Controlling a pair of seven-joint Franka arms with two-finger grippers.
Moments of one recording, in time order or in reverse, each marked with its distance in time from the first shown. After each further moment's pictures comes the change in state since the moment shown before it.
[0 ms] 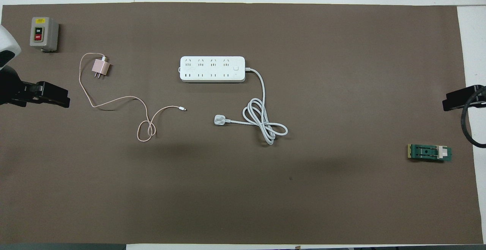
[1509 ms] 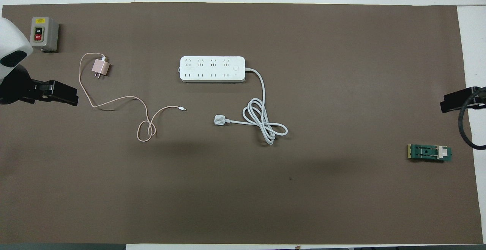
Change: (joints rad) left arm -0.062 0.000 0.032 -0.005 0.000 0.019 0.001; right arm 0.000 -0.005 0.004 -0.011 0.000 0.000 0.000
